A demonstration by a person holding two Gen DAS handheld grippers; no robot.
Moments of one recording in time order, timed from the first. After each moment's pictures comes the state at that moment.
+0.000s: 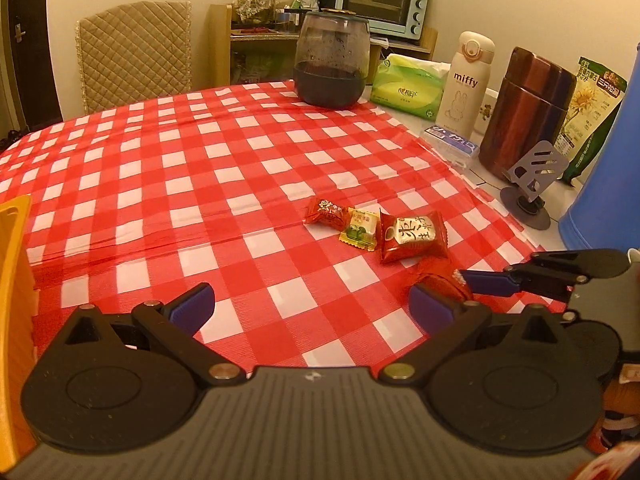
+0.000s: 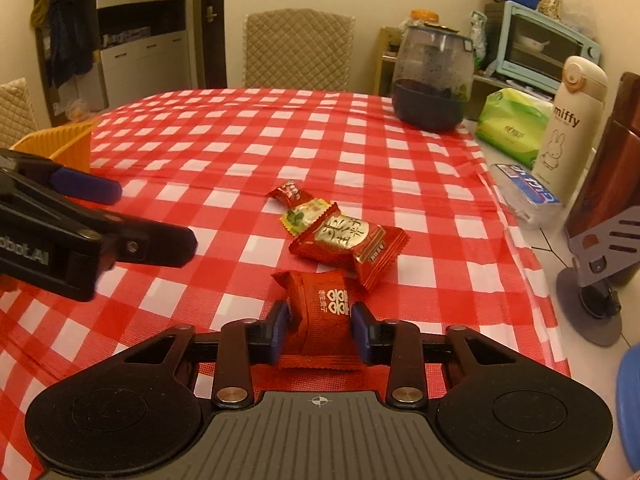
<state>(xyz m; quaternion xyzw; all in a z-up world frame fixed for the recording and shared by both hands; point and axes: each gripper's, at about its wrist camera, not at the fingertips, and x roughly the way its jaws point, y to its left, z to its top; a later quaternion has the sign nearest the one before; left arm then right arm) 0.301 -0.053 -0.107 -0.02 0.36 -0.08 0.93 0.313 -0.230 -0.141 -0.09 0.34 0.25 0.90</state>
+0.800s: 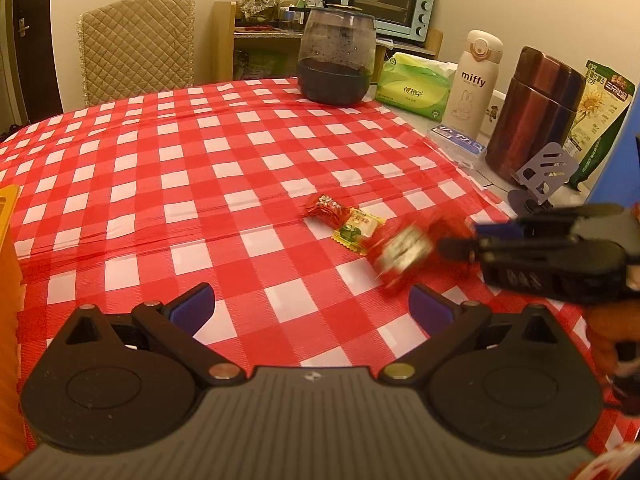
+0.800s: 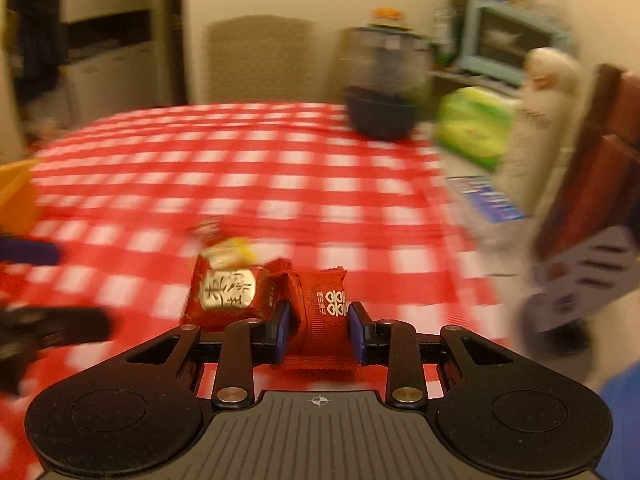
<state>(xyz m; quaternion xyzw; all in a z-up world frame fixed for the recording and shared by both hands) 0.309 -0.054 -0.119 -0.03 0.36 -0.08 0.93 0.362 -0.250 -0.134 -0.06 0.35 0.25 0.90</state>
